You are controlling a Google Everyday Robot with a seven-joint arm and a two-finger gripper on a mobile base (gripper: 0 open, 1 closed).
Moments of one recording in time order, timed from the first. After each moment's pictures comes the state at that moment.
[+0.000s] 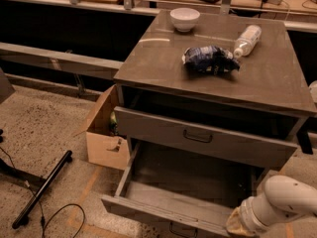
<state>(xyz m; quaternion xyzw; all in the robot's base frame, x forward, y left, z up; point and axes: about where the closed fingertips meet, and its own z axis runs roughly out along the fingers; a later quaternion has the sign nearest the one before) 0.372 -0.255 0.452 -0.64 0.74 0.13 0.12</state>
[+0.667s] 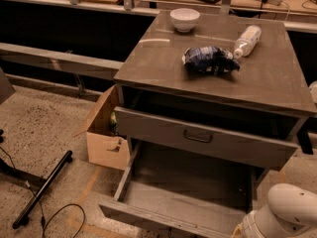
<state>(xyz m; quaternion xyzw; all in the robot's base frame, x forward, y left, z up) 0.310 -0.240 0.477 -0.66 0.72 0.18 0.08</state>
